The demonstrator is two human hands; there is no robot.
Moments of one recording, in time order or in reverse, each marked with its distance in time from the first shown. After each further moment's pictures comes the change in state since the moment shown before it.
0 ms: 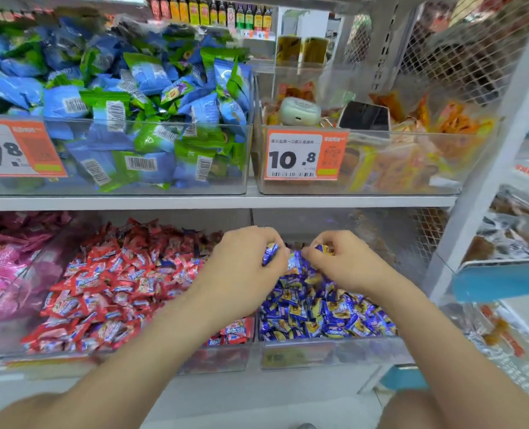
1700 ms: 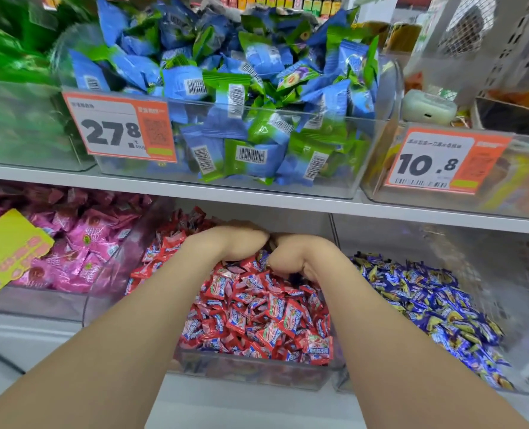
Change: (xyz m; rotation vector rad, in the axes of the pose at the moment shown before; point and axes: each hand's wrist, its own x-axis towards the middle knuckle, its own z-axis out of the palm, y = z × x) left_hand 0.062 -0.179 -0.042 0.167 -0.336 -0.277; right_hand 0.099 -0.129 0.157 -0.267 -0.463 0.023
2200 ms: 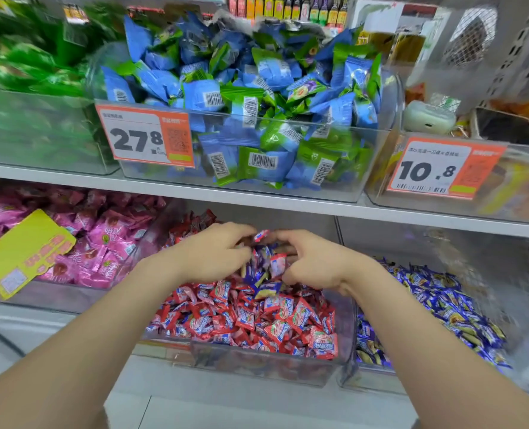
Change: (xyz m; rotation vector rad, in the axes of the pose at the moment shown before) left_hand -0.076 -0.017 -0.026 -0.034 0.075 0.146; right_hand -0.048 0.016 -0.007 0.296 -0.039 -0.355
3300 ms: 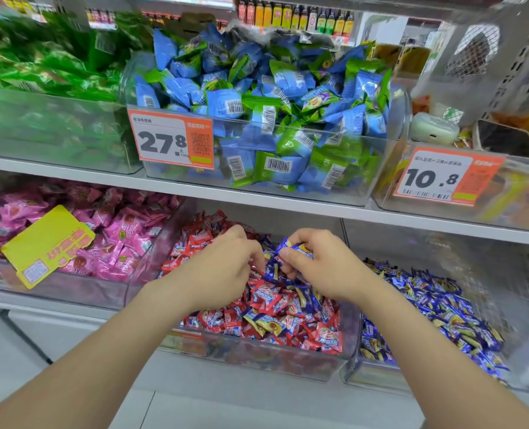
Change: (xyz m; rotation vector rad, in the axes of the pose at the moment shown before) left_hand -0.045 0.014 0.011 0.124 0.097 0.017; right_hand -0.028 -0.010 0.009 -0.138 0.307 -0.117
